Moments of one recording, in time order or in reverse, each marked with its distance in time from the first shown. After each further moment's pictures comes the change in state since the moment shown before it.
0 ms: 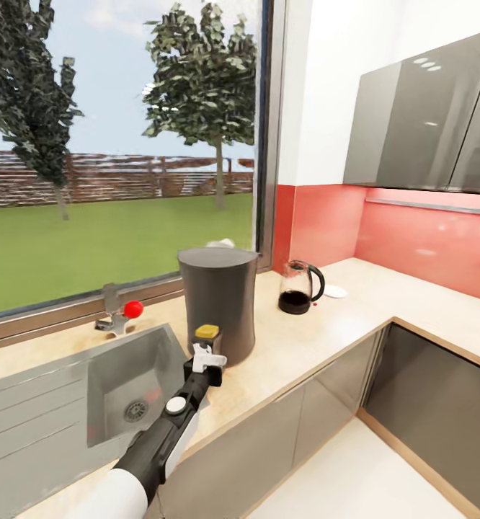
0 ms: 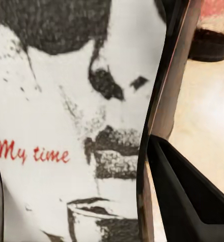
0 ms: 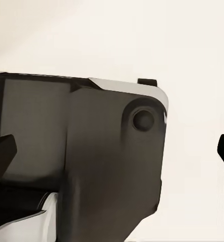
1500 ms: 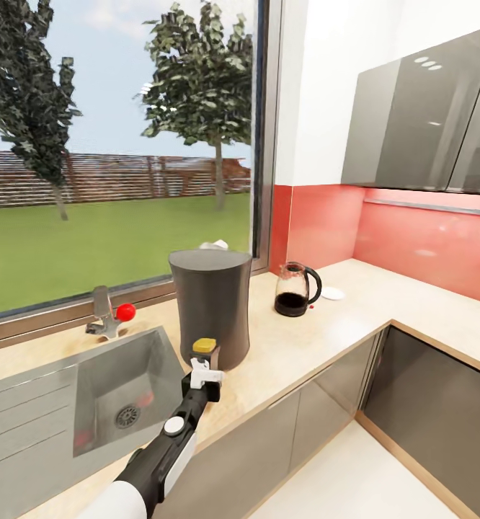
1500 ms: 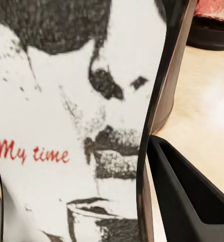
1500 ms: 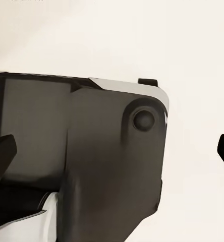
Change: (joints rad) left arm 0.018 -0.003 0.002 0.135 0.019 -0.149 -0.001; right arm 0.000 0.001 0.000 0.001 0.001 0.000 0.001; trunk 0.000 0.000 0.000
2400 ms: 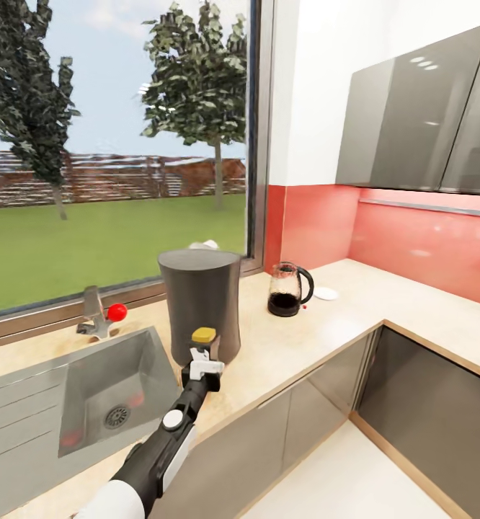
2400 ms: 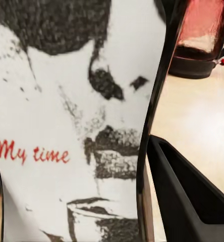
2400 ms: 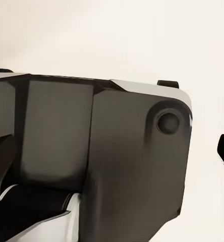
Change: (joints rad) left arm 0.012 0.009 -0.008 -0.096 -0.009 -0.003 0.000; right arm 0.000 0.045 -0.001 -0.001 -0.002 -0.001 0.000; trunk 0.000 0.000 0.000
